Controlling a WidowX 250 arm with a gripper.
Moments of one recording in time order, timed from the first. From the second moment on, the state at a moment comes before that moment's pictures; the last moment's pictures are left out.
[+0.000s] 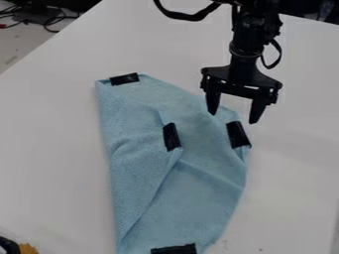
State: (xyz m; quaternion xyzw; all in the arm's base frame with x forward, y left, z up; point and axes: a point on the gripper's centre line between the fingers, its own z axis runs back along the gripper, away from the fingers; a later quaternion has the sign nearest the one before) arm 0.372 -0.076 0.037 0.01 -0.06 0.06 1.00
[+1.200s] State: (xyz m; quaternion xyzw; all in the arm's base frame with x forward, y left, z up) arm 0.369 -0.107 0.007 0.00 -0.04 0.05 1.00
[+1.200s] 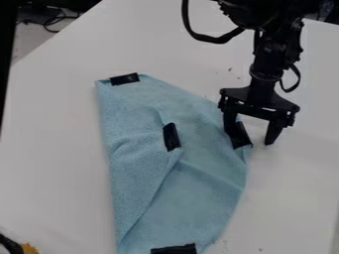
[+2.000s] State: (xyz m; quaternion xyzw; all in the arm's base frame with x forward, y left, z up) arm 0.388 -0.103 0.004 -0.03 -0.04 0.06 1.00
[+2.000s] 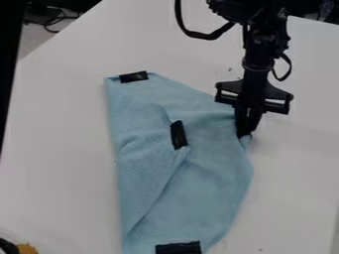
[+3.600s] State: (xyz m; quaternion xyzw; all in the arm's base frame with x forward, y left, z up) arm 0.315 -0.001 0.037 -0.07 -0.08 0.32 0.94
